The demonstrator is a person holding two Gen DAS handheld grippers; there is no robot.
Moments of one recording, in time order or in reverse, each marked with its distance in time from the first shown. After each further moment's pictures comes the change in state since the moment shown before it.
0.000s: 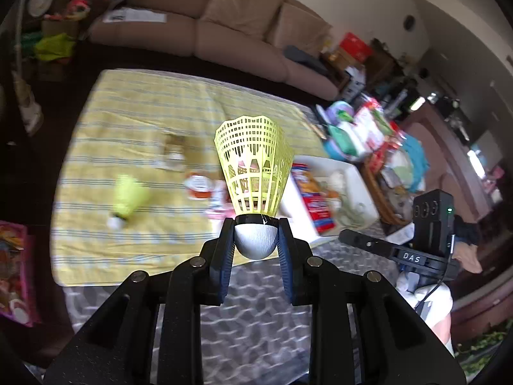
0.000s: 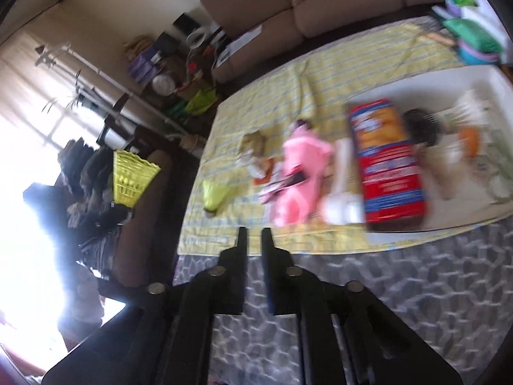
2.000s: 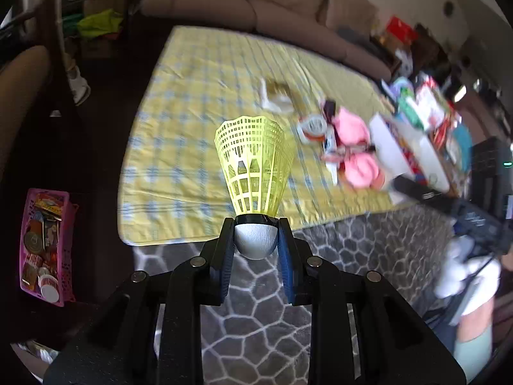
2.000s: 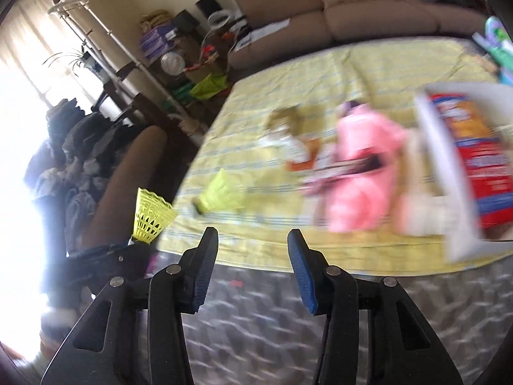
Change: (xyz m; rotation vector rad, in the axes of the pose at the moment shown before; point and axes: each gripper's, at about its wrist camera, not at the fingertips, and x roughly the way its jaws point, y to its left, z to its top) left arm 0.020 0.124 -0.068 -0.035 0.058 0.176; right arm 0.110 0.051 -0.031 -0.141 -0.012 -0.056
